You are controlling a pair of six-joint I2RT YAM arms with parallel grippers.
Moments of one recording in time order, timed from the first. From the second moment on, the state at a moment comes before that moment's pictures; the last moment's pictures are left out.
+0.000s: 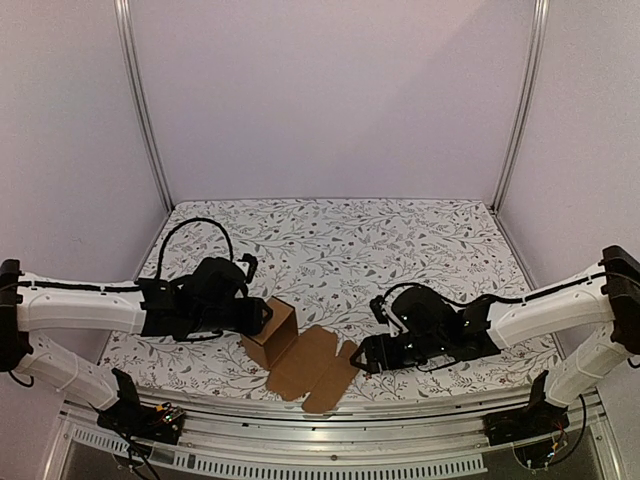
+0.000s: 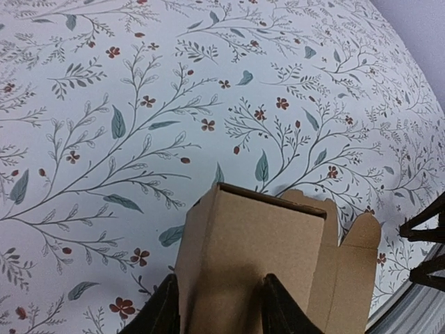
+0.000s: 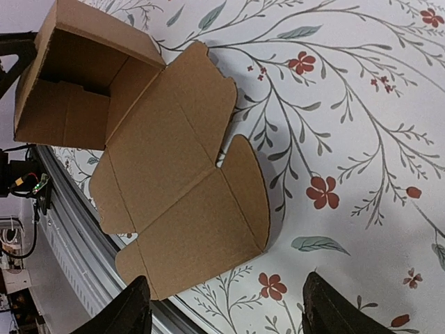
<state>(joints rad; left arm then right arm) -0.95 1.28 0.67 -0.19 -0.27 -0.62 1.08 1.48 0.67 -0.01 -0.09 0.82</state>
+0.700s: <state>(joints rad) -0.83 1.23 0.61 -0.14 -0.15 -0.64 1.06 1.76 0.57 0.63 -0.22 1.17</state>
